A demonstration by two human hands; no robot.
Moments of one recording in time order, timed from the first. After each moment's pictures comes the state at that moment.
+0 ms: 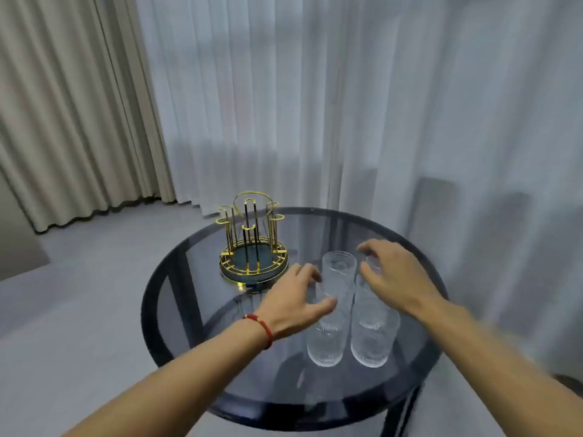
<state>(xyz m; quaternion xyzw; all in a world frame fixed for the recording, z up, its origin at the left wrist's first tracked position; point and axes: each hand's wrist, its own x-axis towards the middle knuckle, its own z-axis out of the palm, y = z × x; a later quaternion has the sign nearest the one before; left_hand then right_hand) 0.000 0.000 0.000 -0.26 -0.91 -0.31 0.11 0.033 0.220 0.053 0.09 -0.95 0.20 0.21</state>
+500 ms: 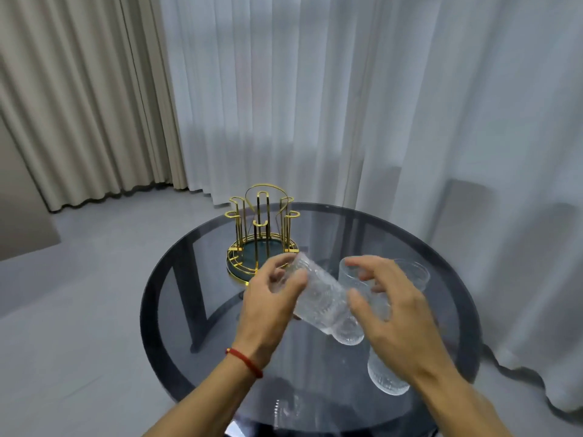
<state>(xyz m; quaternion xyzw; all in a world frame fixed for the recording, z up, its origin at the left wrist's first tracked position) 0.023 -0.024 0.008 -0.08 -0.69 -0.71 0.14 0.070 0.164 0.036 0.14 -0.86 0.41 0.26</state>
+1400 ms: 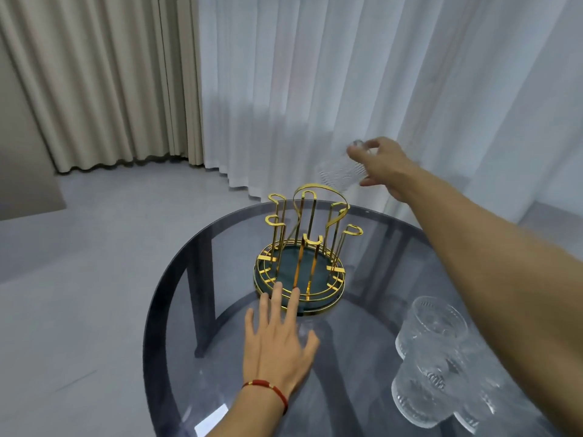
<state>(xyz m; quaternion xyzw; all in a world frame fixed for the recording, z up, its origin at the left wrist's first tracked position) -0.096 -0.087 -0.120 0.00 -0.98 -0.18 0.11 -0.287 0.080 0.137 0.04 -0.87 0.47 0.10</state>
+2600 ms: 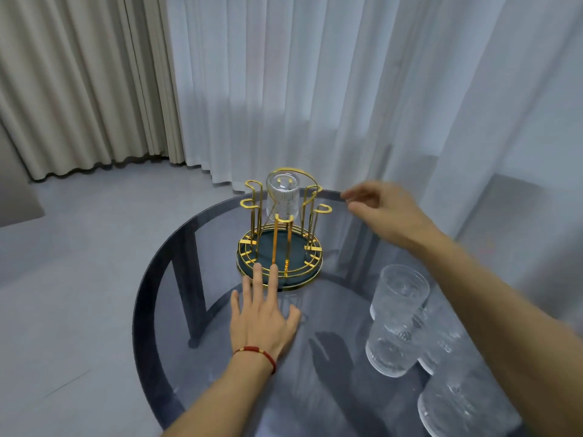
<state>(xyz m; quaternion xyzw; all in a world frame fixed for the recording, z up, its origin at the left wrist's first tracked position) -0.094 -0.085 -0.109 0.01 -0.98 -0.16 0.09 -0.151 0.126 0.085 0.13 -0.91 0.38 0.11</state>
